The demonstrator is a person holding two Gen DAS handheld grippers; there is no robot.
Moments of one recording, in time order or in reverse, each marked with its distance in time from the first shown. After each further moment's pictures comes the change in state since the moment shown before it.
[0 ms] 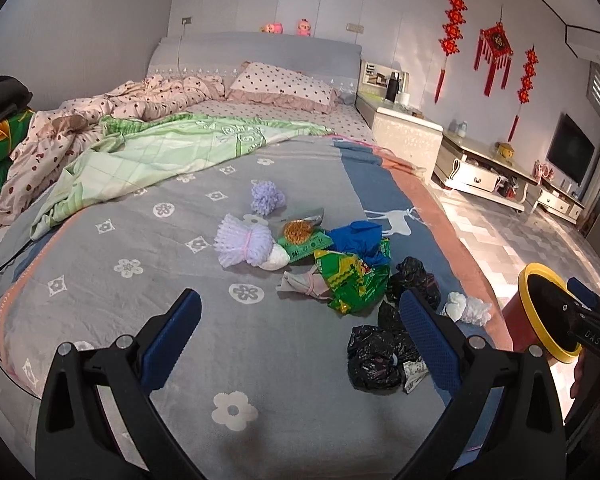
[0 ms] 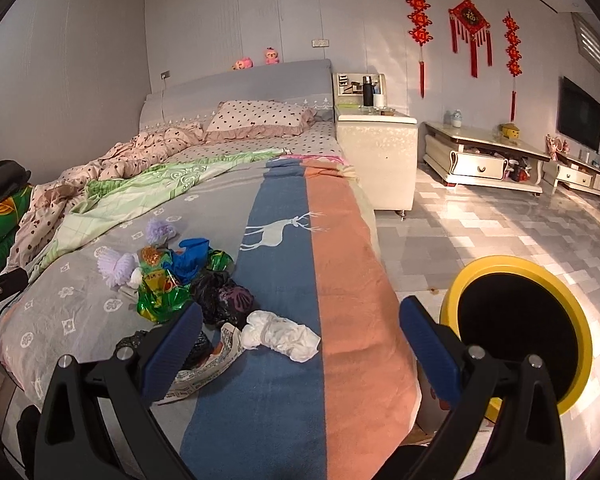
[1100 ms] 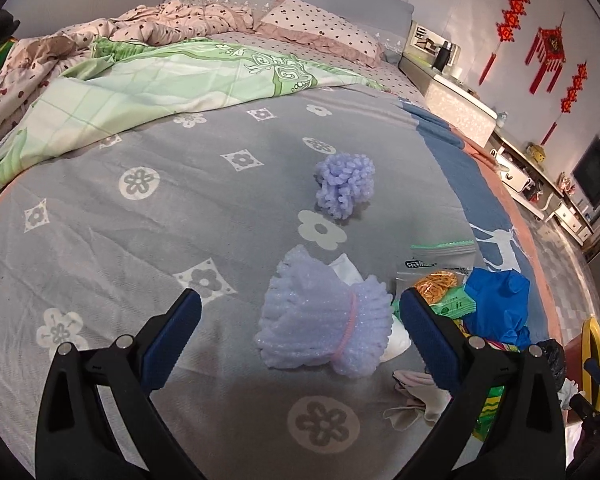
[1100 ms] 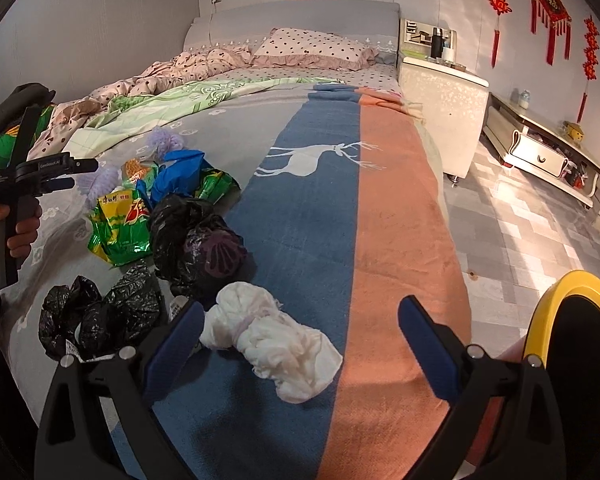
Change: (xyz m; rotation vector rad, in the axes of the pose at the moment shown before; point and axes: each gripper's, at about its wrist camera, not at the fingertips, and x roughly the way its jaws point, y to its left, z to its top) left arm 0.239 0.114 0.054 -0.153 0.193 -0.002; right arm 0.137 0.005 -0.014 -0.164 0.245 0.166
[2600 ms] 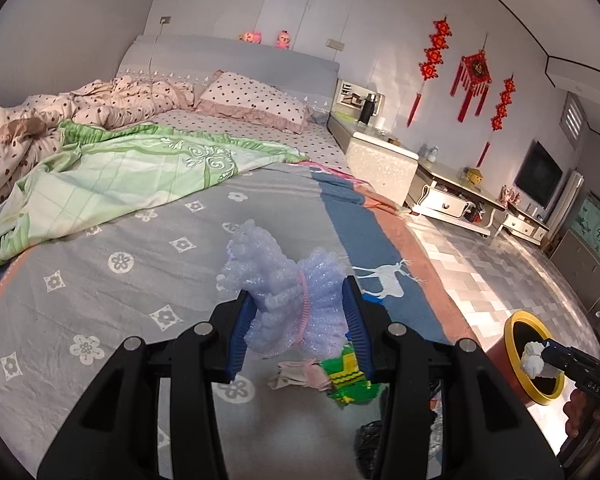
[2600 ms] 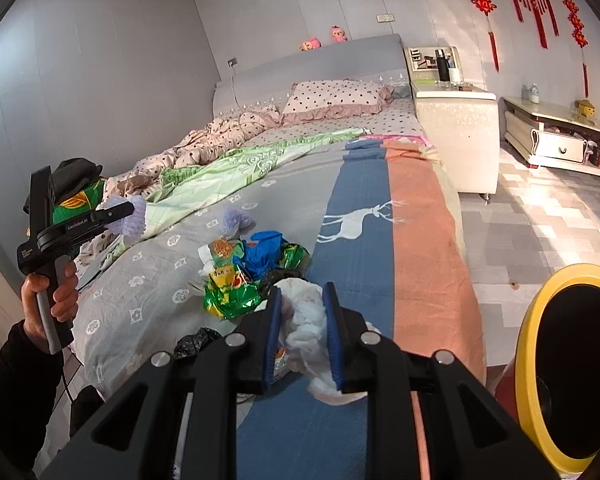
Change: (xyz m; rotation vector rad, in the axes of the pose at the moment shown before) left arm -0.174 -0.074 -0.014 0.124 -0.247 -0.188; right arm -0.140 0.002 0.009 0.144 -0.219 0.199
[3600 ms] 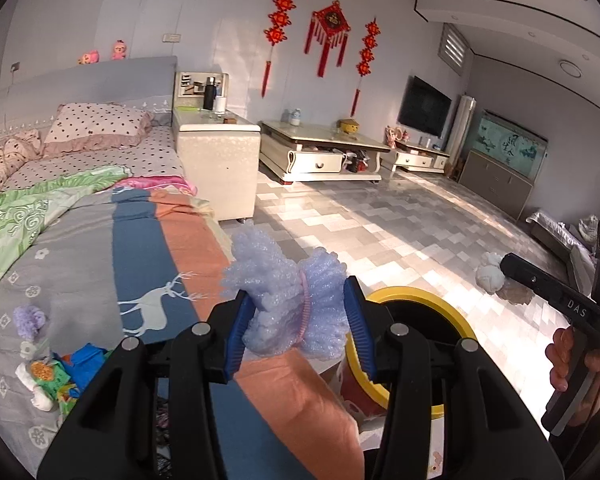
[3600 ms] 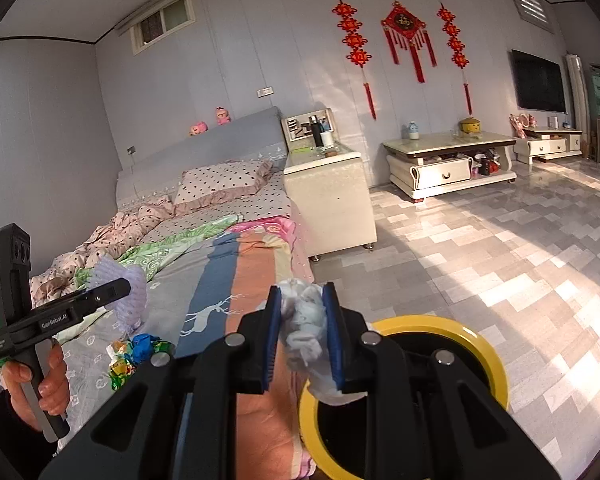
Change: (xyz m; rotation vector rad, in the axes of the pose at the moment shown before) left arm 0.052 -0.350 -0.016 0.328 0.095 -0.371; right arm -0.154 -0.161 0.029 0.198 -0.253 -0.365
